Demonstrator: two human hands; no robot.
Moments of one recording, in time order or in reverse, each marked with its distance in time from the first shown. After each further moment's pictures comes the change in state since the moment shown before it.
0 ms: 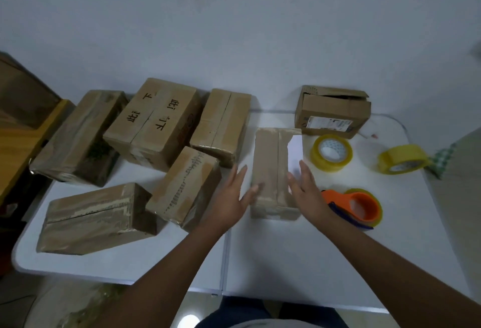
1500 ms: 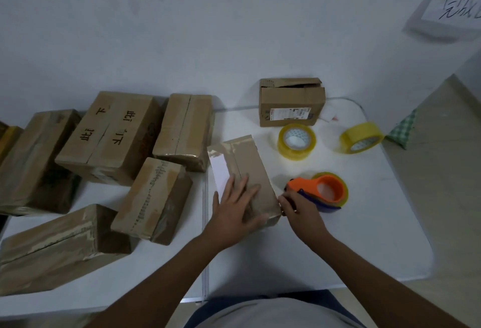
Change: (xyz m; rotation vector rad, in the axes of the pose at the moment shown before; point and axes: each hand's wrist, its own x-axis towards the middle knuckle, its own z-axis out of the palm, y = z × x) left_hand -0.009 0.030 0.052 0.406 -0.245 0.237; right_hand -0.049 0.072 -0.029 -0.124 0.135 -0.053
